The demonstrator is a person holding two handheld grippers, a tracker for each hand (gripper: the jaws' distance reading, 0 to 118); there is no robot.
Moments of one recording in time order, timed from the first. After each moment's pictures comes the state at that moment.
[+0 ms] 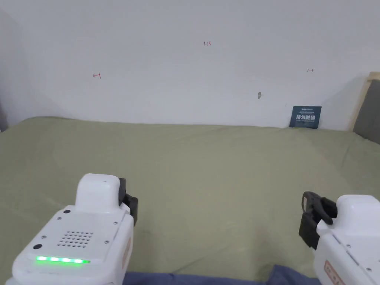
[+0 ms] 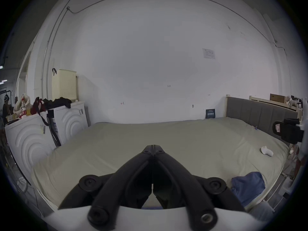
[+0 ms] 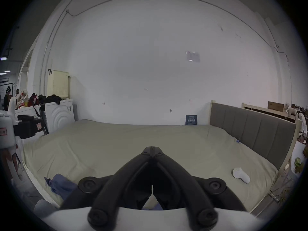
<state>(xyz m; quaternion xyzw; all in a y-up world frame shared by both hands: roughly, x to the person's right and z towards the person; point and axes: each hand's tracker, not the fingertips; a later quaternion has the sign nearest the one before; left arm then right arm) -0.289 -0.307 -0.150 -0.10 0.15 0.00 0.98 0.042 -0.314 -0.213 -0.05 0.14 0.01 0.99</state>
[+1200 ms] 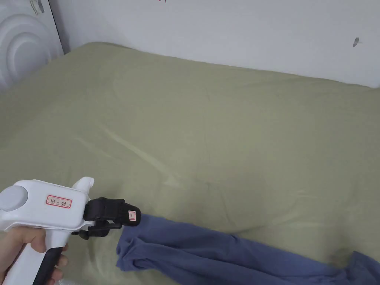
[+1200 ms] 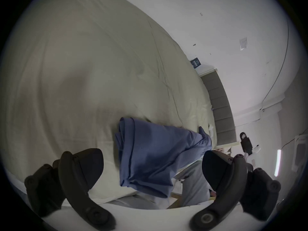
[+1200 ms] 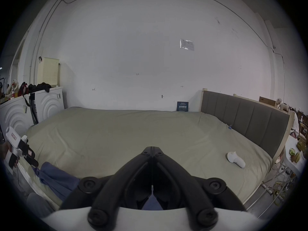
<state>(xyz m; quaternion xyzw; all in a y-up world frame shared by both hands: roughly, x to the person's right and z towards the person) -0.540 -0.471 -0.164 -0.45 -0.12 0.40 0.79 0.029 -0.362 -0.216 -0.11 0.08 0.03 0.99</state>
